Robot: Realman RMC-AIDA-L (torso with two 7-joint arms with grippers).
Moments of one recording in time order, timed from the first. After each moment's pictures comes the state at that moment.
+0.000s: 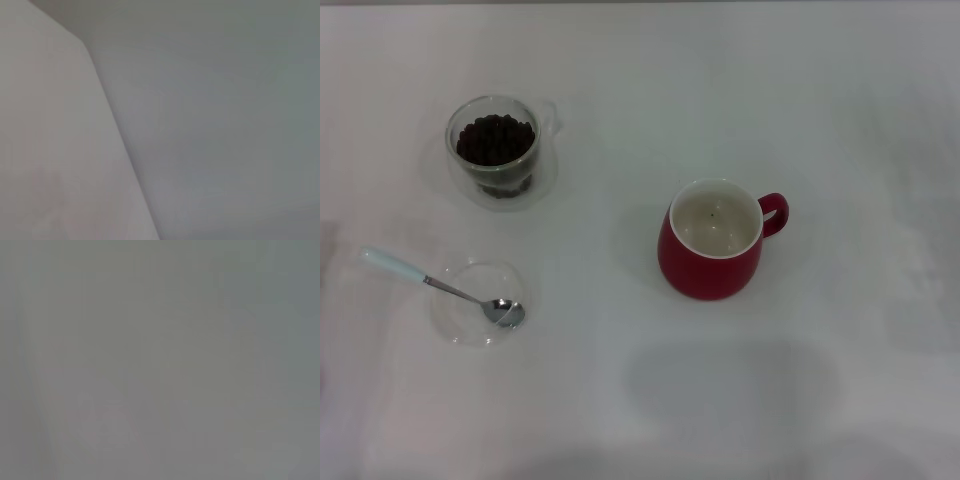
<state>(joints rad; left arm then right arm) -0.15 -2.08 2.00 0.02 -0.31 1.43 -1.53 0.13 2.02 -2.19 -0.09 0.72 -1.41 0.49</state>
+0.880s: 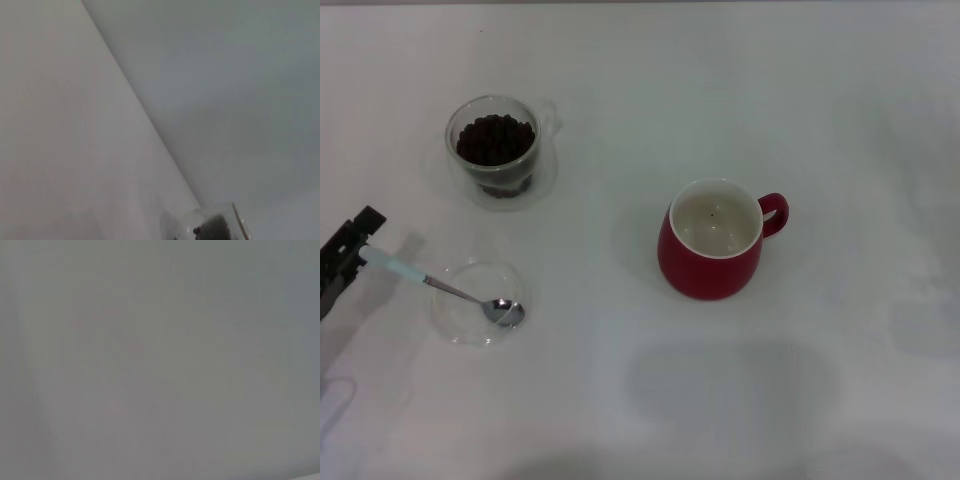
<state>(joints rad) -0.26 -2.01 2.00 -0.06 0.03 1.43 -1.55 0.12 2.02 -2.19 -0.11 0.71 -1.37 0.50</state>
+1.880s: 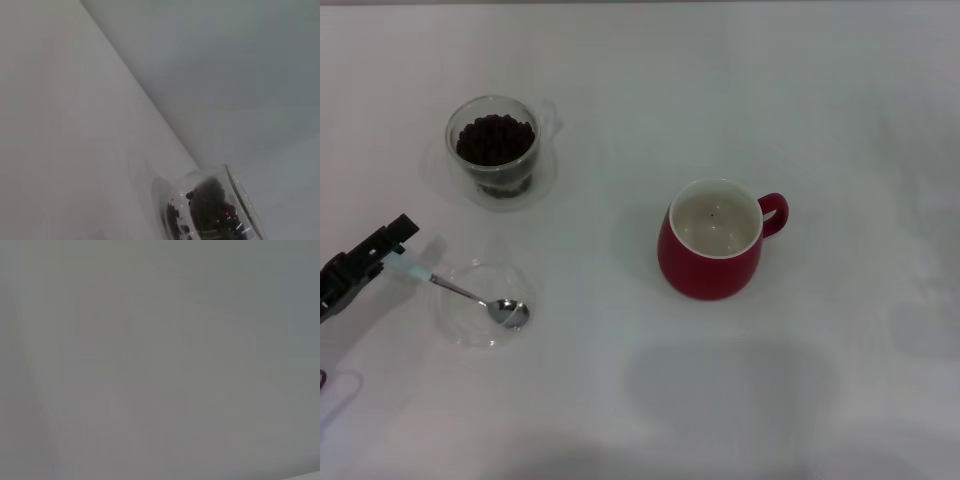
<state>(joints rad) -0.33 -1.98 2.02 -0.08 0.15 1.42 -1.55 0.11 2.02 -2.19 -0.12 0.71 -1.37 0.50</state>
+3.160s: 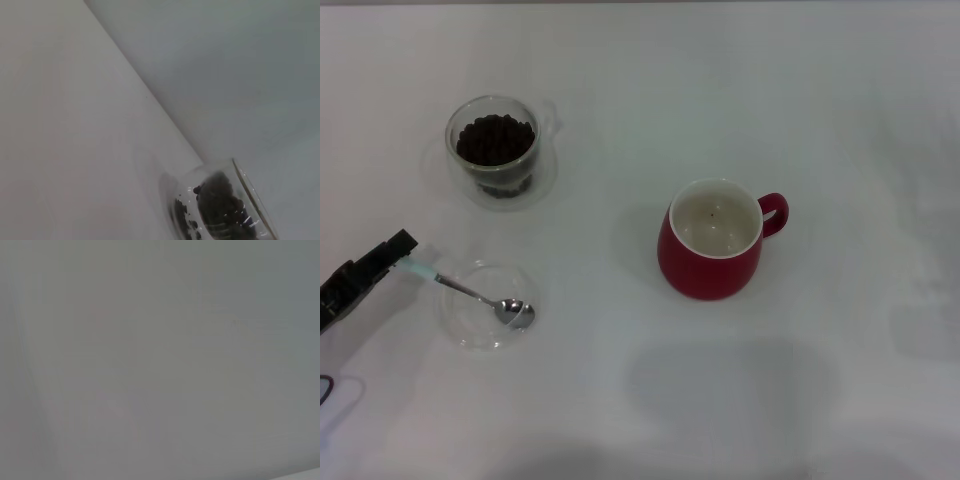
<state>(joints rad) -0.33 -2.00 2.02 -0.09 0.14 1.41 -1.51 0.10 2.02 -2.20 -0.12 0.71 -1.37 0.50</state>
